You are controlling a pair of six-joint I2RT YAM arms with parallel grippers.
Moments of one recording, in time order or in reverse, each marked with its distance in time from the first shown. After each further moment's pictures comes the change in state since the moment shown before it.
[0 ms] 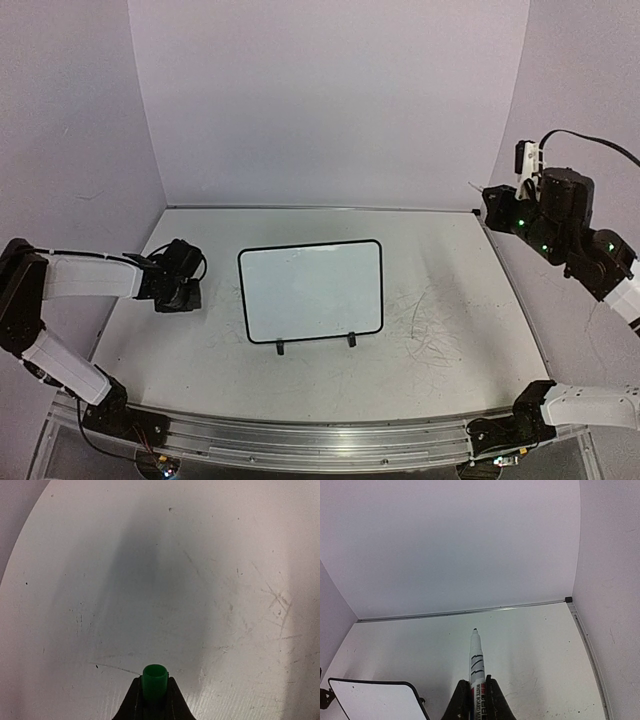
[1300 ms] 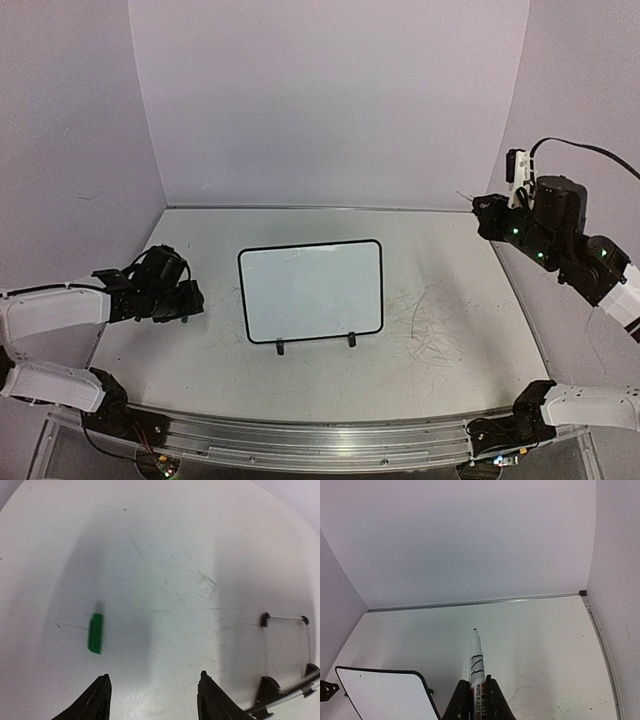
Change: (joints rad) left arm -0.062 -0.273 -0.117 0.006 0.115 -0.143; right arm 0.000 -0.014 -0.057 0.029 -0.079 0.014
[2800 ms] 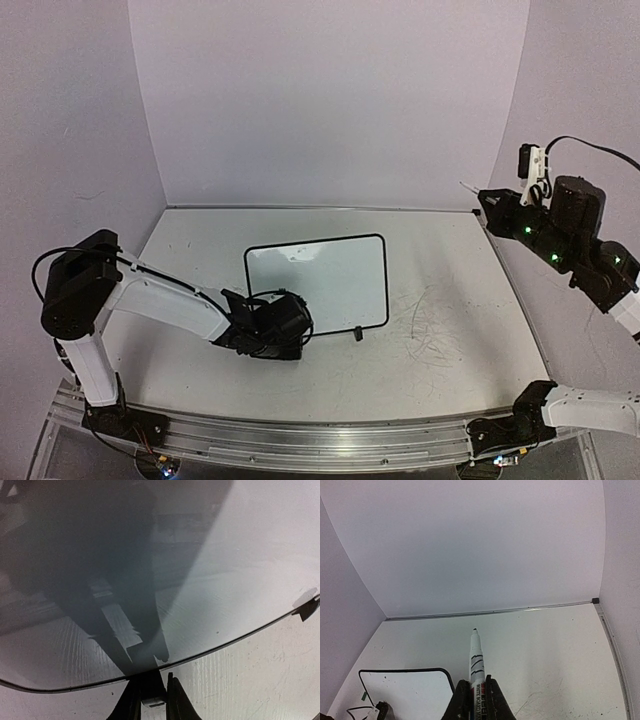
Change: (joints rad) left arm -0.595 0.644 0.380 0.089 -0.024 -0.244; right arm 0.000 -0.055 0.000 0.026 -0.055 0.016
